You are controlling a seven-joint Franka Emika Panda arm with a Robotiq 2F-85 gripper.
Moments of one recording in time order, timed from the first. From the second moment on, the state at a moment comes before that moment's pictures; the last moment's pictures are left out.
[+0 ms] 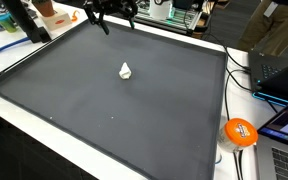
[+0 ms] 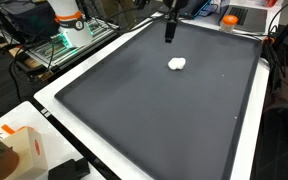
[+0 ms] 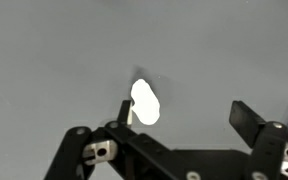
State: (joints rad) arm -0.07 0.24 0.10 -1.94 0.18 2.01 -0.48
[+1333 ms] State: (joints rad) arm 0.05 0.56 0.04 -1.42 0.09 1.60 0.13
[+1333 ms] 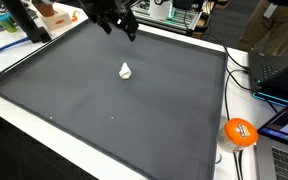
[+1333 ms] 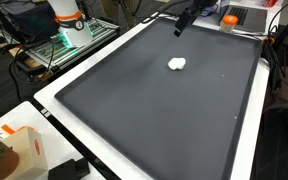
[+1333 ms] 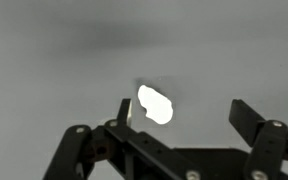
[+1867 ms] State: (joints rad) arm 0.05 0.83 0.02 -1.15 0.06 1.48 0.09
